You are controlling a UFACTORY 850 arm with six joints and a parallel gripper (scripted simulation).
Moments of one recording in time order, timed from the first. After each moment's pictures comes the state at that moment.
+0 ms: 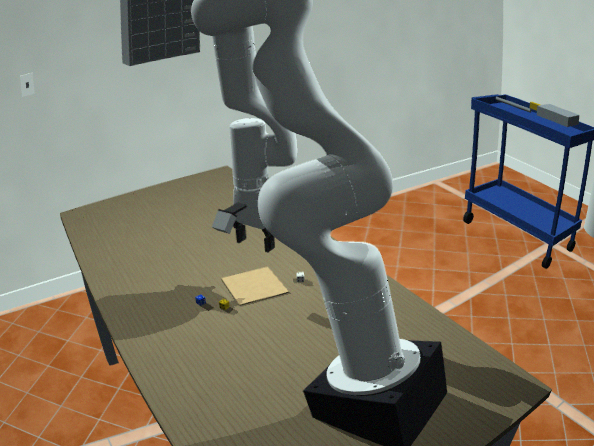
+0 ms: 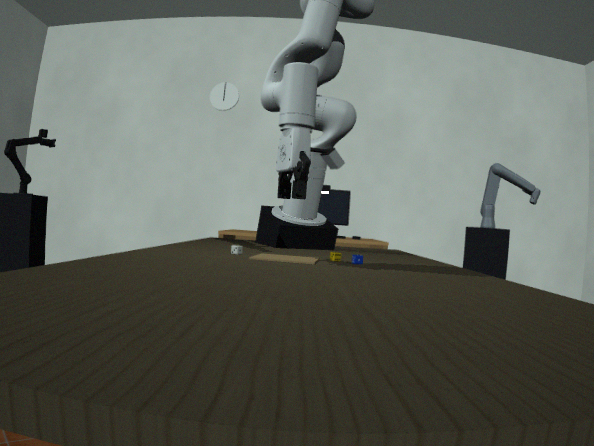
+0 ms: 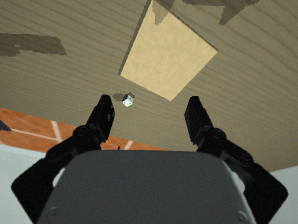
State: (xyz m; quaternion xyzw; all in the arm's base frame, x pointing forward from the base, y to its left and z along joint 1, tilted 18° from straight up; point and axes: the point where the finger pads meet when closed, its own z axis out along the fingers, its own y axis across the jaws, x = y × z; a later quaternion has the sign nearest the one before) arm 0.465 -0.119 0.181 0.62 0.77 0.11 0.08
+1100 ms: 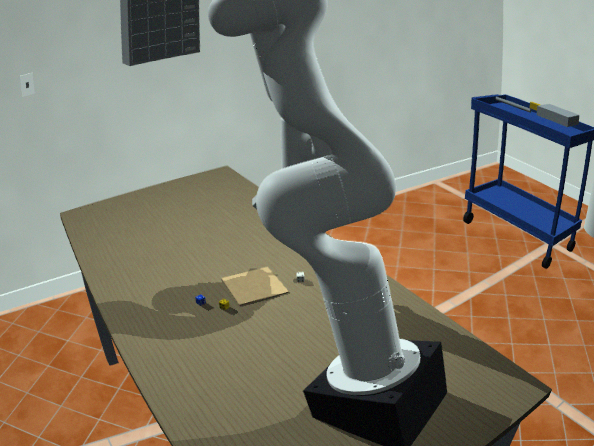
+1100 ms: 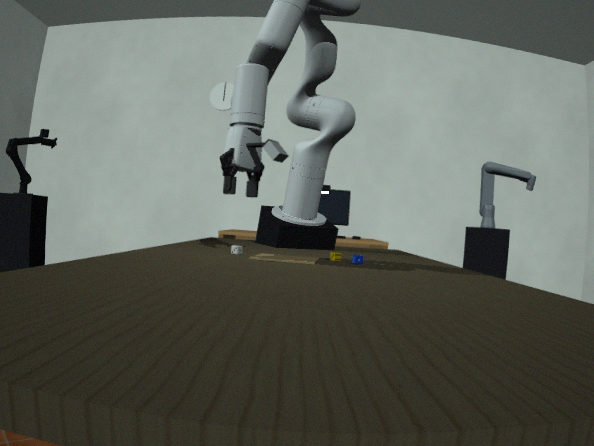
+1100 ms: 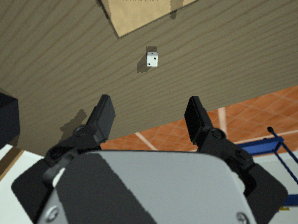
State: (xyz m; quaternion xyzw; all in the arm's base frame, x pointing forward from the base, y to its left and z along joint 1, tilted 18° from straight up) arm 0.426 -0.233 0.162 0.89 0.43 0.15 0.03
